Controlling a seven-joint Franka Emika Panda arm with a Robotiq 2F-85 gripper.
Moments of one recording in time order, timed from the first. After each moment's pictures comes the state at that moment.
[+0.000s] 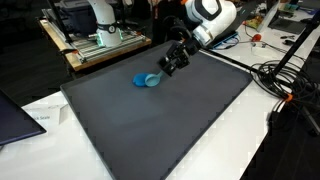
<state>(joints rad) 0.32 0.71 -0.01 -1.62 -0.71 1.67 0.98</state>
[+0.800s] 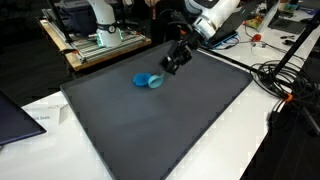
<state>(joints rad) 0.25 0.61 0.00 -1.66 -0.69 1.79 0.73</state>
